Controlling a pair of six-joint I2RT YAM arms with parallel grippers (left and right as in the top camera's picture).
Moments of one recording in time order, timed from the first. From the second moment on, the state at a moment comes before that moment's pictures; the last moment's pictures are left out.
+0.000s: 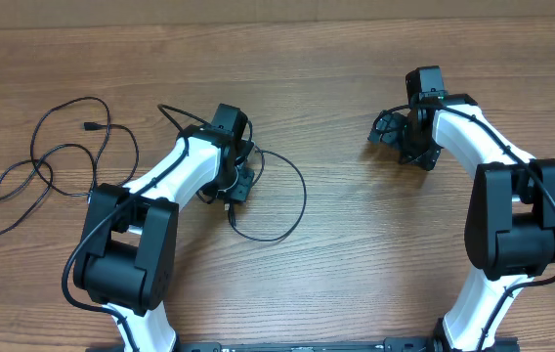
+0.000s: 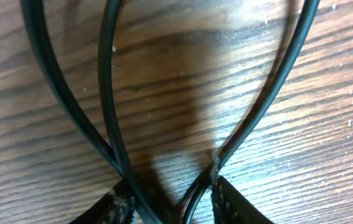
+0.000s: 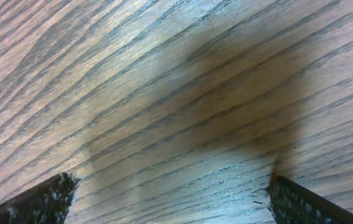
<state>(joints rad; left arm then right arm) -0.33 1.93 1.20 -0.78 0.05 -0.02 0.07 2.02 1.38 -0.70 -0.06 0.56</state>
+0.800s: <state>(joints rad) -0.33 1.96 1.29 -0.97 0.08 -0.05 0.07 2.02 1.38 -0.70 -0.06 0.56</state>
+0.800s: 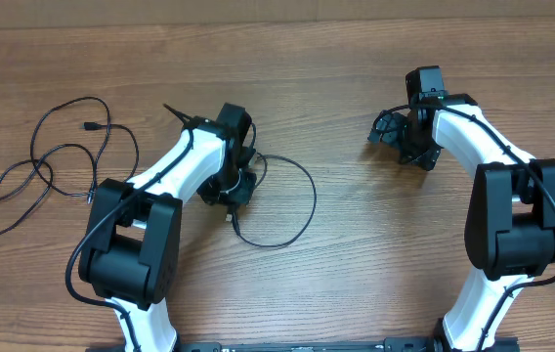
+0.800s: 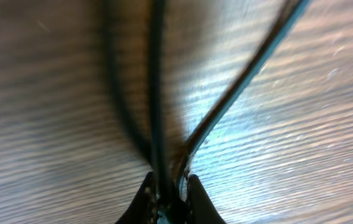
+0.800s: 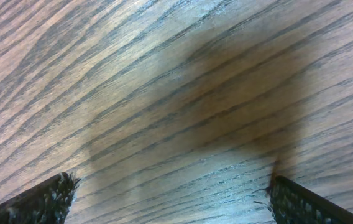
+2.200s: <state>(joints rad) 0.22 1.86 2.00 -1.26 -0.44 -0.51 0.07 2.02 1.38 -0.70 -0.06 0.56</state>
